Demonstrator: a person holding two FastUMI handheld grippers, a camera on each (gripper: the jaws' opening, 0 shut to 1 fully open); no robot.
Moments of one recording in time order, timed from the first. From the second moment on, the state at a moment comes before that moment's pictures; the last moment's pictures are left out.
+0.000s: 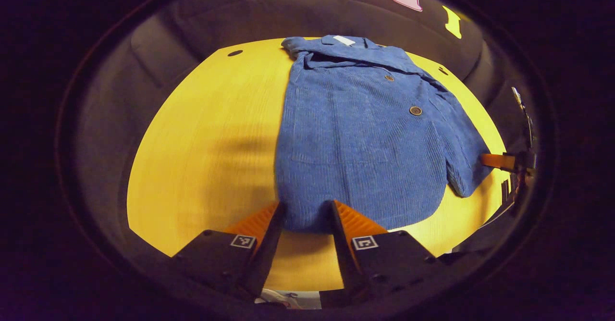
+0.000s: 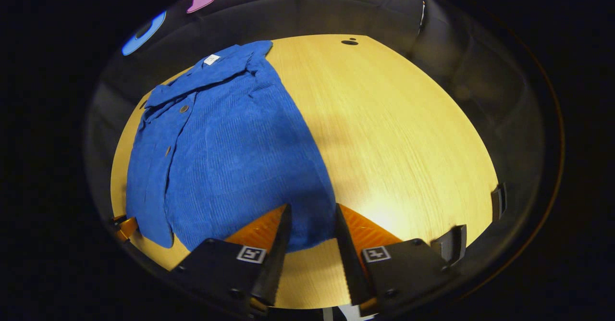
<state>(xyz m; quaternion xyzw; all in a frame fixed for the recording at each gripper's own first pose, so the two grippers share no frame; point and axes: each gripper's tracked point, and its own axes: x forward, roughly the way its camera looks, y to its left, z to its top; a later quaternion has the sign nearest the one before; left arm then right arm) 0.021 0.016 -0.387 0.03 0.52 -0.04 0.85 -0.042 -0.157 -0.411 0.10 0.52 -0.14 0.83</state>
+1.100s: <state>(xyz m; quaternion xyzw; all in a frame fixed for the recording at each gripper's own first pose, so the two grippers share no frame) 0.154 -0.033 -0.240 -0.09 0.38 -0.13 0.91 0.138 -0.137 -0.268 0.16 0.37 -0.06 0.91</state>
